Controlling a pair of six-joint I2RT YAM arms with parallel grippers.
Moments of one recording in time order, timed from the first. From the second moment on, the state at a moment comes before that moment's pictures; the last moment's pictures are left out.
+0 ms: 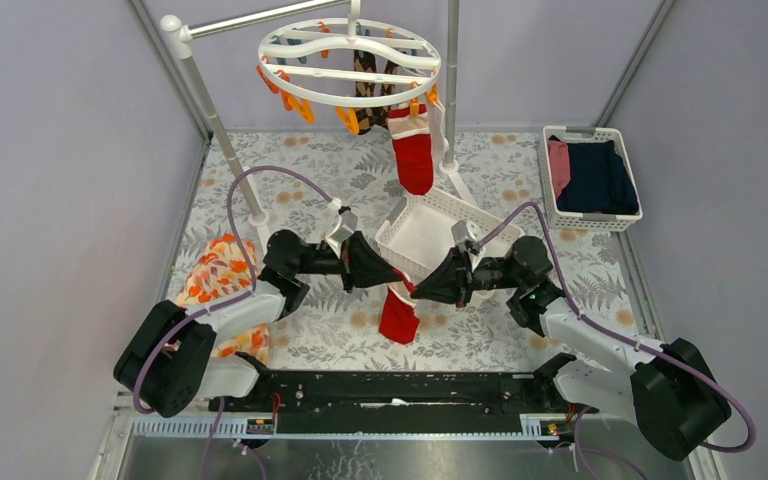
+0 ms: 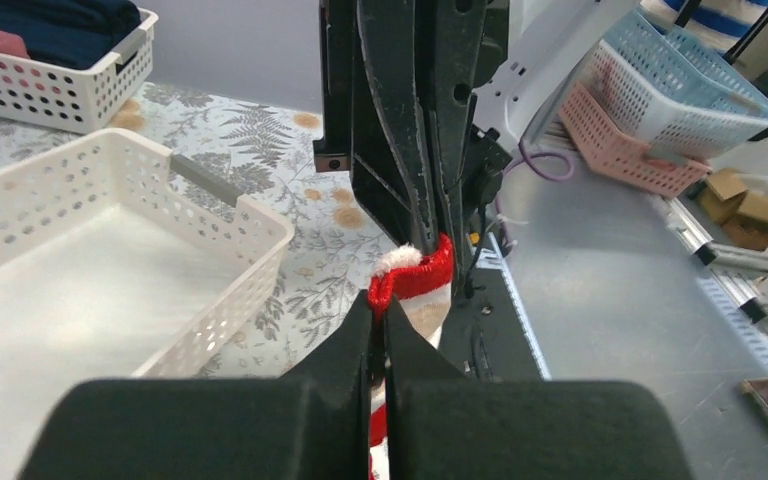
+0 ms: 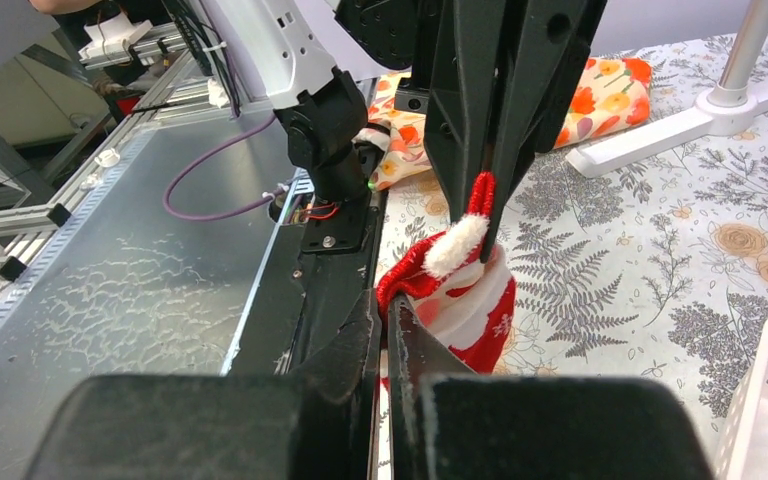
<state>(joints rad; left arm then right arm) -0.54 1.29 0.49 1.10 1.07 -0.53 0.58 1.07 0.43 0.77 -1.08 0.32</state>
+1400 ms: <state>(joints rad) -0.45 1.10 0.53 1.02 0.14 -0.27 0.73 1.44 1.33 0.33 -0.25 0.12</state>
